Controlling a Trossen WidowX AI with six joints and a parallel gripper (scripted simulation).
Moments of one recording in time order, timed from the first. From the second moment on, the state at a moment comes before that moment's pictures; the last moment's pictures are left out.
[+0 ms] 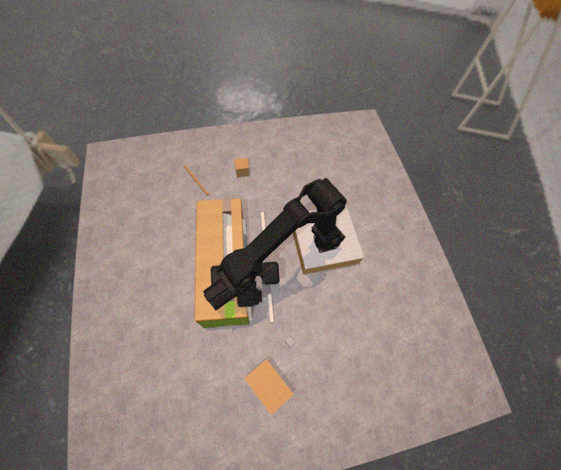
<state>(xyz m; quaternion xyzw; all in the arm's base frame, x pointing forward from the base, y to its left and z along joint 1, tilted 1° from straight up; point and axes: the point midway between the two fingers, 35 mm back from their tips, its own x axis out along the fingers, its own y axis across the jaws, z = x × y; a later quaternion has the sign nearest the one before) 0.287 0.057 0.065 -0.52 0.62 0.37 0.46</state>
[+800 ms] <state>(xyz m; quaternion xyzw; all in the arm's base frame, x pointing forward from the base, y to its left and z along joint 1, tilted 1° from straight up) 0.278 0.010 0.063 -0.52 0.62 0.37 0.46</state>
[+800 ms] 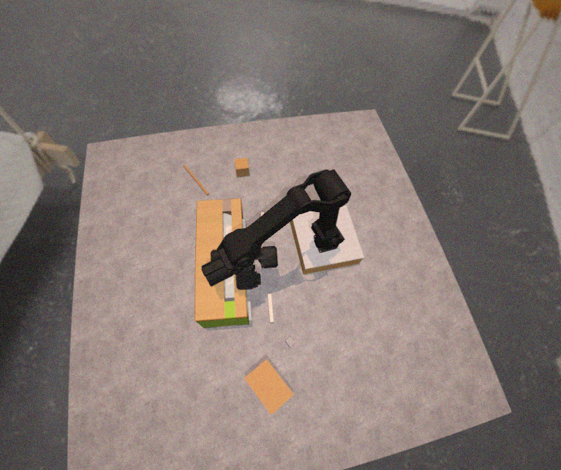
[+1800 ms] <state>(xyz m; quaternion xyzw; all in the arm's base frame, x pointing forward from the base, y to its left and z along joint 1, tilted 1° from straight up) 0.266 -0.055 0.061 -0.52 0.62 0.37 0.46</state>
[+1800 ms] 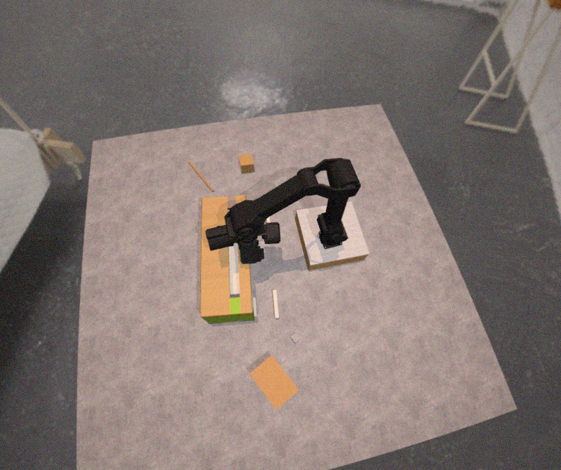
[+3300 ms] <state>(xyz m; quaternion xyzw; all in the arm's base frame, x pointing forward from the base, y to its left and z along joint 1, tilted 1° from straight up) 0.253 -0.119 0.122 -0.52 0.62 0.36 0.46</state>
